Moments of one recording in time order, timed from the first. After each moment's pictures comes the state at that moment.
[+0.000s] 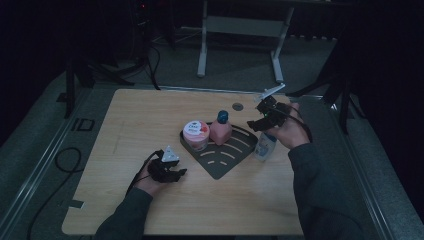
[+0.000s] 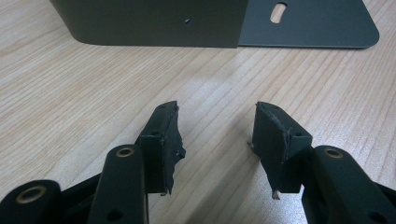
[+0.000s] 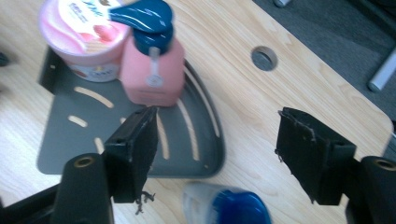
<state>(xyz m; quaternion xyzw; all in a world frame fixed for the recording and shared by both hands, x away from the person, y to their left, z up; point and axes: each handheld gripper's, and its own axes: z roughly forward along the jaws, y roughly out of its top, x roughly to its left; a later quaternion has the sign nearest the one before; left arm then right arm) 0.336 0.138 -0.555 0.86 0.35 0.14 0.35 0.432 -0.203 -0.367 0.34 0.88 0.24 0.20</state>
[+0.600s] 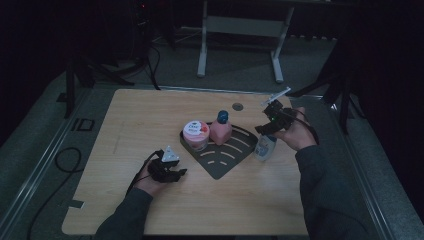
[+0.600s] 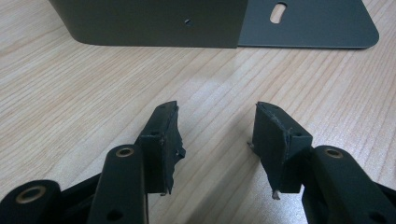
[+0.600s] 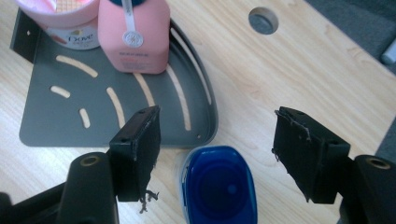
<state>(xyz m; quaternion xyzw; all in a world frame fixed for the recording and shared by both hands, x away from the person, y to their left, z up) 0.336 0.137 -0.555 0.86 0.35 0.14 0.35 0.438 -0.226 -0.386 0.36 0.89 0.21 0.17</state>
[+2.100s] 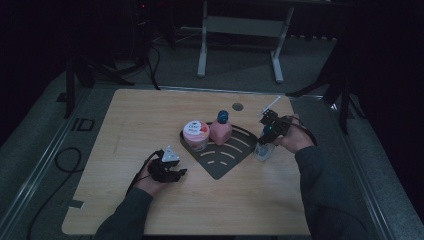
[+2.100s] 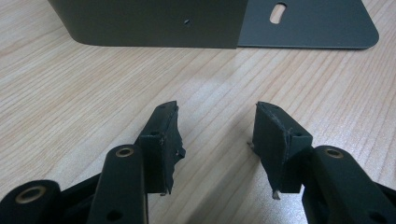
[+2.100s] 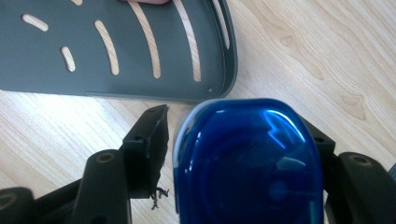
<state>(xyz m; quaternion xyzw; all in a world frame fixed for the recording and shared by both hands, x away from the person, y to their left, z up) 0.336 0.137 -0.555 0.86 0.35 0.14 0.35 0.449 -0.228 -0.425 0.35 0.92 0.12 0.11</state>
